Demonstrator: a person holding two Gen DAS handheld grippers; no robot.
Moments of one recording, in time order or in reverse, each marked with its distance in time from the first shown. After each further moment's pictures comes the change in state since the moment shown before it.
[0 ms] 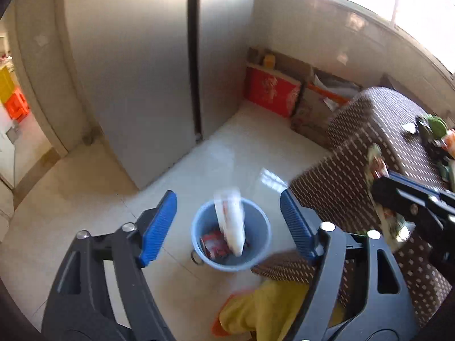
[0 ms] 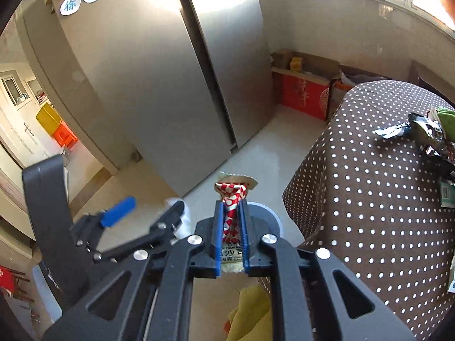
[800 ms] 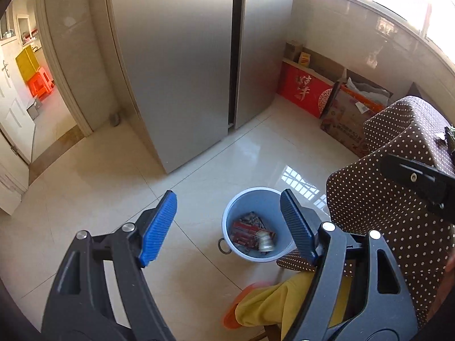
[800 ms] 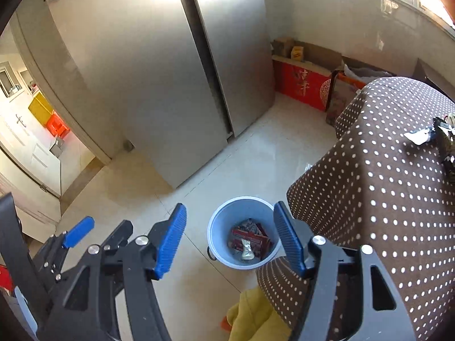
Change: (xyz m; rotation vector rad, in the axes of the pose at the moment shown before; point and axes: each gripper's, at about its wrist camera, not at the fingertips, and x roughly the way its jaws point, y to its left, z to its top) left arm 0.000 0.053 -0.017 -0.092 0.061 0.109; right arm 0.057 0.008 0.022 -0.018 0.068 -0.033
